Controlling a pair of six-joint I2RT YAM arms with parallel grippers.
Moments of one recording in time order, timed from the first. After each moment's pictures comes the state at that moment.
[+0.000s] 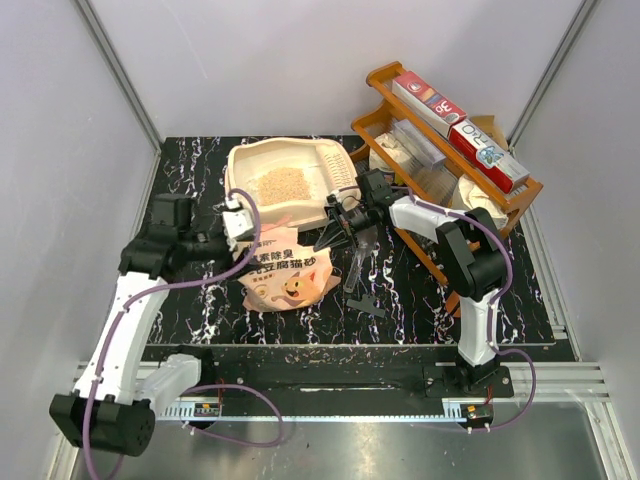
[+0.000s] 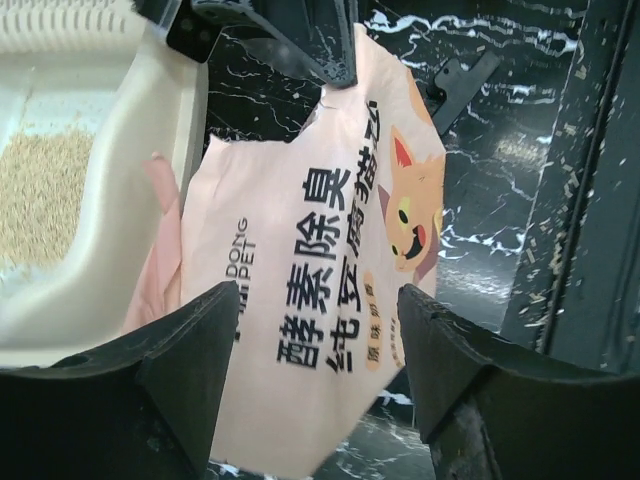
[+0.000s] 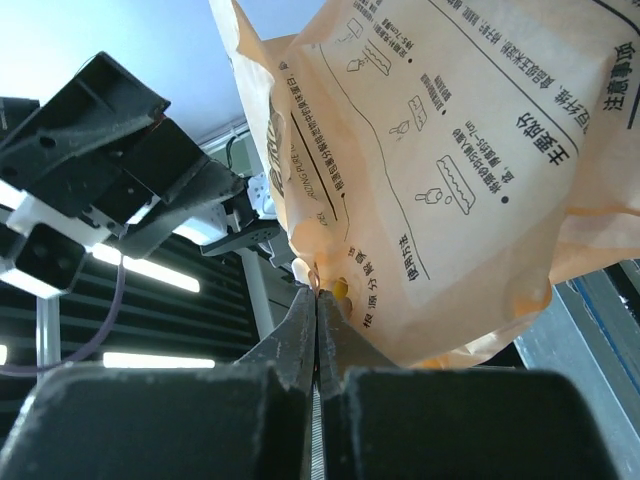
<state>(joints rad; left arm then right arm) -0.09 0.95 1.03 -0.88 0.88 0.75 0.50 2.01 1.37 -0.27 -1.37 1.02</state>
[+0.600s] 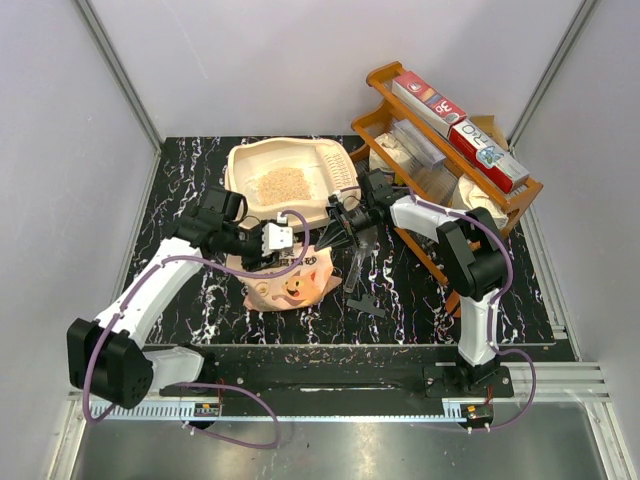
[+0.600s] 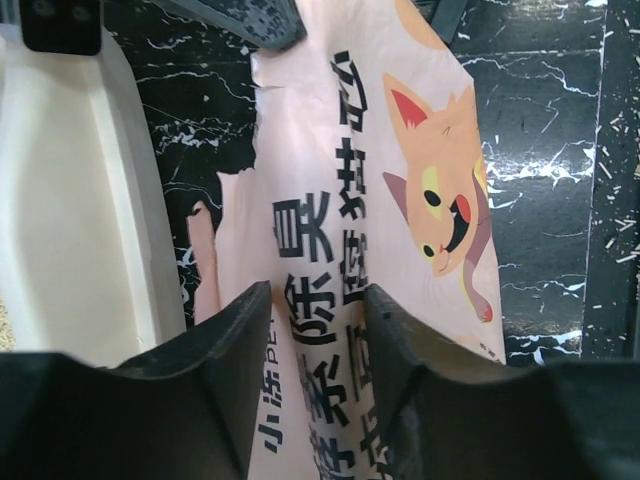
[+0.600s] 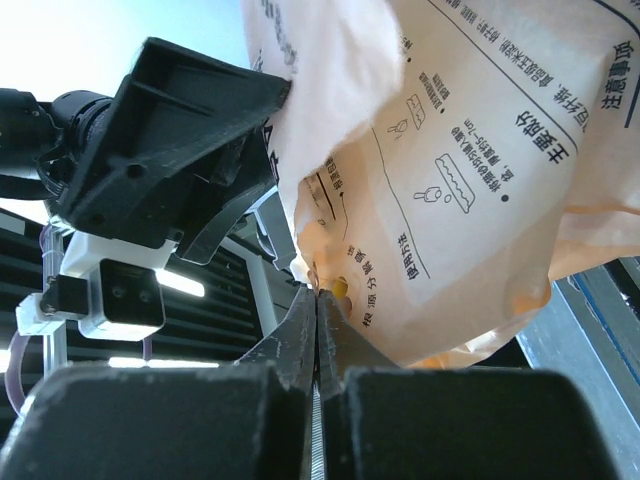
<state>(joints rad) -0.34 1.22 1.03 -0.80 0.71 1.05 0.49 2.01 1.37 -0.29 -1.37 1.02</state>
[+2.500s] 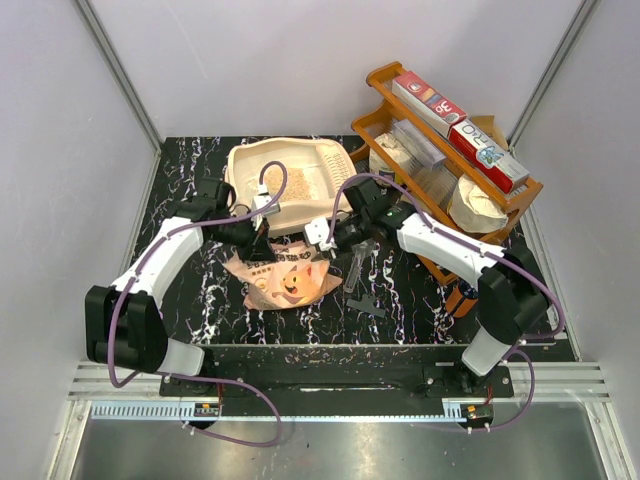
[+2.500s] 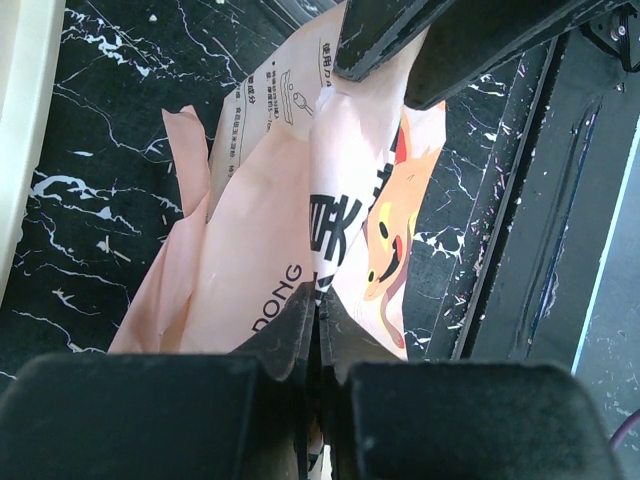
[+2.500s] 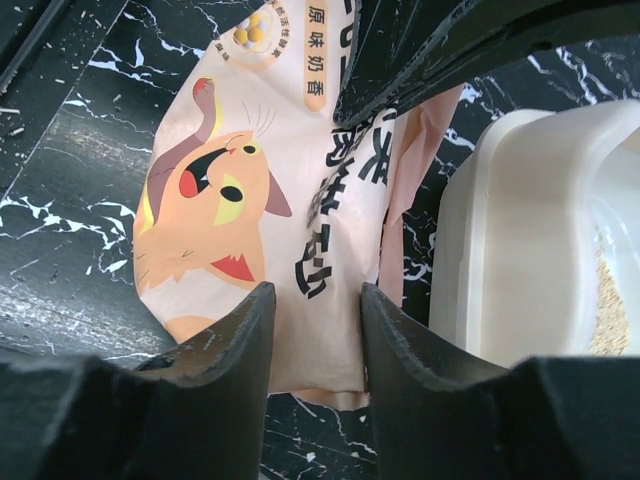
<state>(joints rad) -0.19 1.40 1.08 -0.85 0.89 0.65 0.70 1.67 1.27 -0.39 -0.85 -1.10</state>
